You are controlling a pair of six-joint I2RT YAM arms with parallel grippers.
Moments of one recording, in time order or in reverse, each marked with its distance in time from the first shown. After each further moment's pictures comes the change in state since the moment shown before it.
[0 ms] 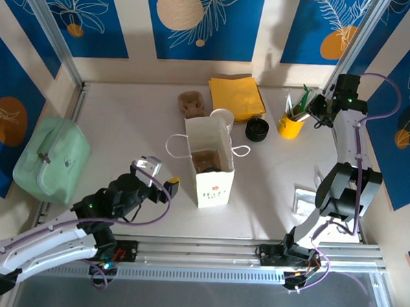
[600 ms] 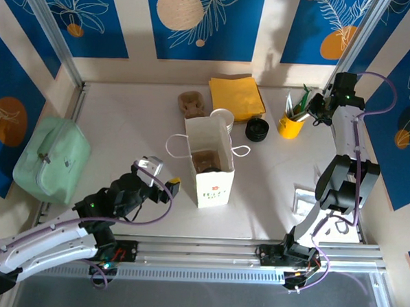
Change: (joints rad) left arm 0.000 0.014 0.000 0.003 0.000 0.000; right arm 0.003 0.072 0.049 -0.001 0.000 -0.001
